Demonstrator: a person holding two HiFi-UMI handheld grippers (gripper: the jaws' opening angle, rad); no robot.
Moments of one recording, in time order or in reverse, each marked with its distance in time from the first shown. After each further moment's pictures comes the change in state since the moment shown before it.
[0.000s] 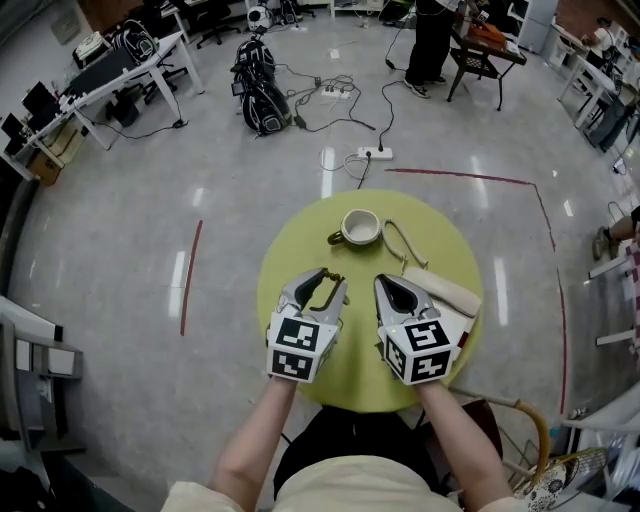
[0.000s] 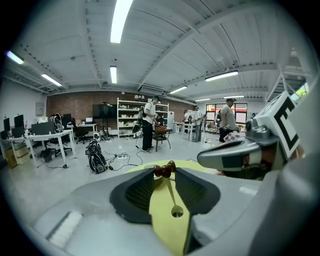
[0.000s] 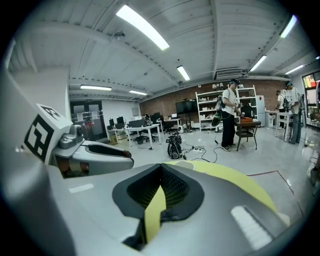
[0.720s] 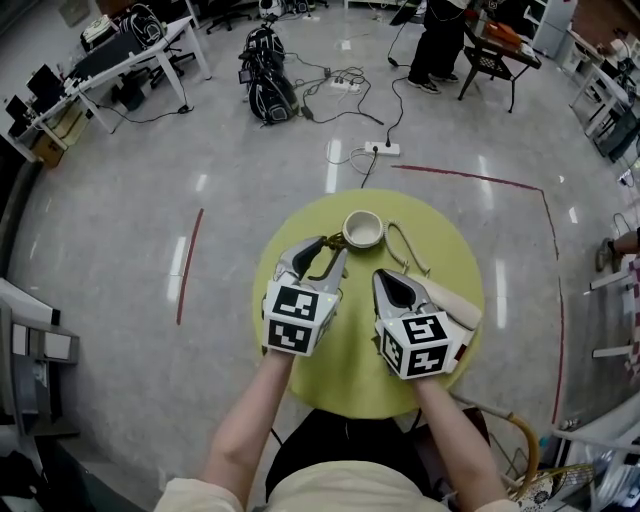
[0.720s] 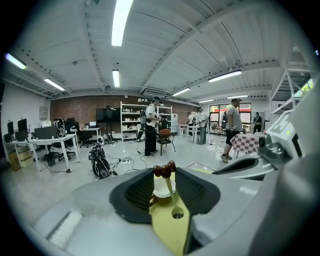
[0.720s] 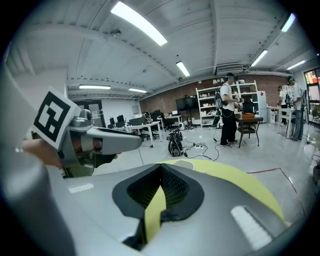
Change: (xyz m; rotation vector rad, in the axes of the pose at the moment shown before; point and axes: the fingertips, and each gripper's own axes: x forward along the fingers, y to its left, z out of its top) left arm 0.038 0.034 0.042 0.003 -0.035 0.047; right arm 0.029 -0.015 0.001 0.019 0.038 0.019
